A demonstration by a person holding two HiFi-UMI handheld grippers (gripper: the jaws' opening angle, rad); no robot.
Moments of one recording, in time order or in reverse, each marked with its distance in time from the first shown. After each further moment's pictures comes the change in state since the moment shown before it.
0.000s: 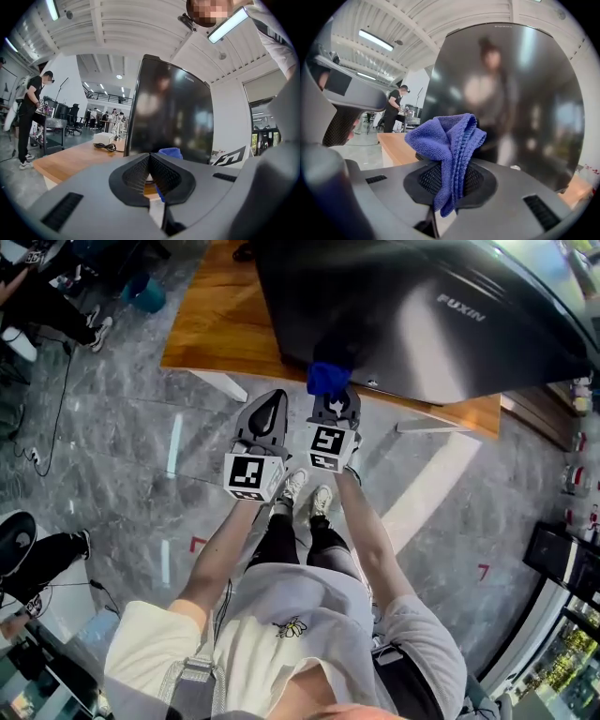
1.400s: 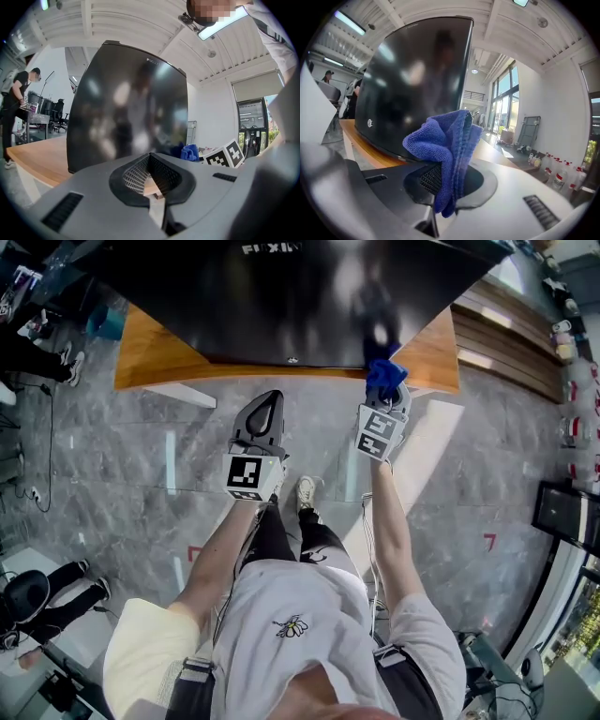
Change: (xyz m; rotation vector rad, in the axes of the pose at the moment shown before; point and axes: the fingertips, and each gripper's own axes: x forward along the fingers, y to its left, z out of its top) left arm 0.042 -0.157 -0.026 0.028 0.037 -0.144; right arm -0.104 -0.276 -0.100 0.102 0.125 -0.363
